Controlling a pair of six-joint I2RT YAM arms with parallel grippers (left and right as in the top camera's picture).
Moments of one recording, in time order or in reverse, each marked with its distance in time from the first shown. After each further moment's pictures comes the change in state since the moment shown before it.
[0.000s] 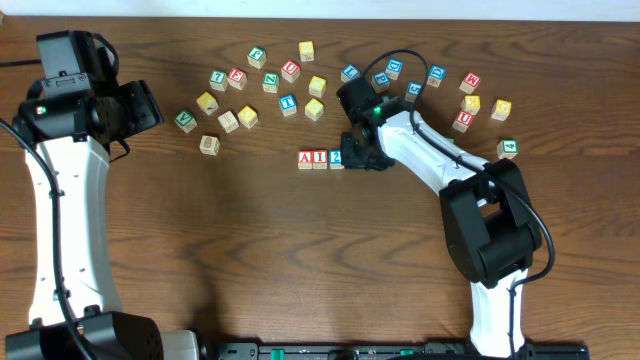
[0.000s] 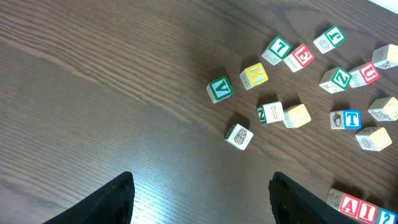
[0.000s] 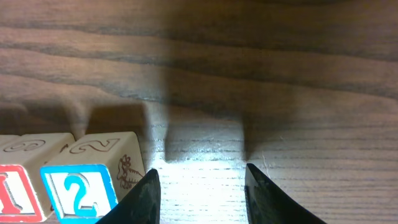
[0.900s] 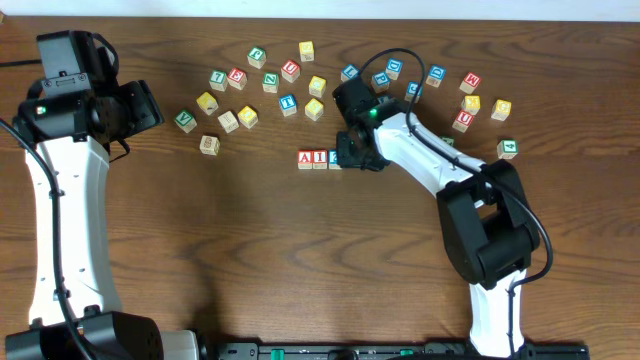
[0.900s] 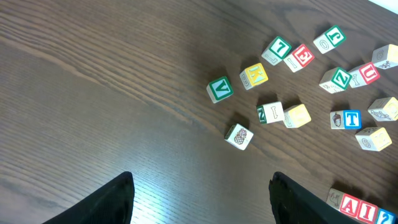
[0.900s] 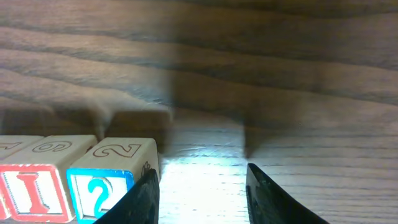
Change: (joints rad) left arm 0.000 0.000 0.000 0.000 0.000 0.000; right arm 0.020 0.000 0.000 0.031 0.003 0.000
